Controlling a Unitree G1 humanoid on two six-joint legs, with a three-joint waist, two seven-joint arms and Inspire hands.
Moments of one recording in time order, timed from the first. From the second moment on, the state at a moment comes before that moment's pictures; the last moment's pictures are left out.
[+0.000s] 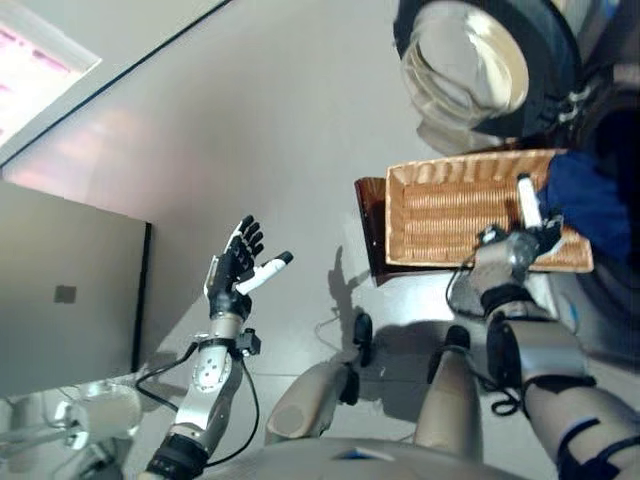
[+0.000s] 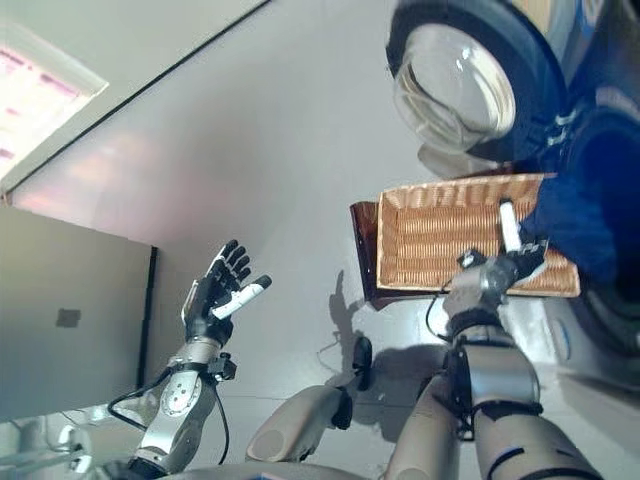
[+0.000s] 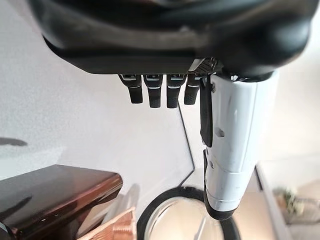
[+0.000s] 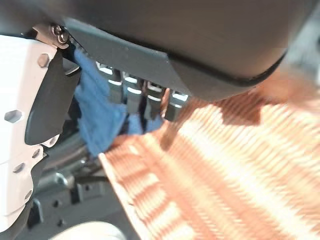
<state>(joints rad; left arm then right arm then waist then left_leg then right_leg) 0.10 0.24 -0.31 0.26 -0.43 -0.38 0.21 -0.68 -0.35 -0.17 1.23 0.99 -0.42 -0.46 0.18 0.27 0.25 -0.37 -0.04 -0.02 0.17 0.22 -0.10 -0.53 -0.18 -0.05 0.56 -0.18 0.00</state>
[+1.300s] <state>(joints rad) 0.18 0.22 -0.29 0.25 -0.43 -0.36 0.24 -0.64 -0.20 -0.17 1.10 1.13 -0.54 -0.47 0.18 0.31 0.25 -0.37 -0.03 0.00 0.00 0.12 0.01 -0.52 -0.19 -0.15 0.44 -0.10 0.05</state>
